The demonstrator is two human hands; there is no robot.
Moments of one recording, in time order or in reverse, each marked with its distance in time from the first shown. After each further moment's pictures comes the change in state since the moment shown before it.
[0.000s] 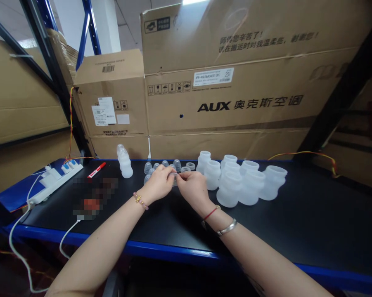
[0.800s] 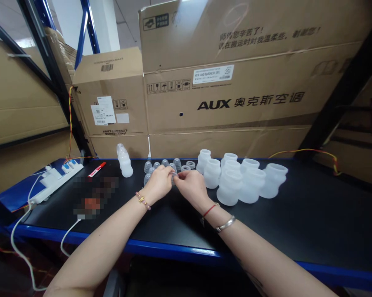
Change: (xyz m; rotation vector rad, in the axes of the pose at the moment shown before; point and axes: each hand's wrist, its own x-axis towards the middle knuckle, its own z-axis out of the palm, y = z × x) left_hand 0.001 -0.001 0.007 0.051 0.013 -0.030; right_hand 0.003 -0.001 0.002 -0.004 -0.078 0.059
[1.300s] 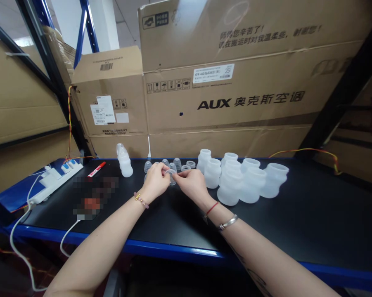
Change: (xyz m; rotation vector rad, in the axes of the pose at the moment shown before) left_hand 0.002 -0.004 -0.001 -0.191 0.119 -0.205; right_hand 0.006 0.001 -0.002 0.120 -0.039 0.076
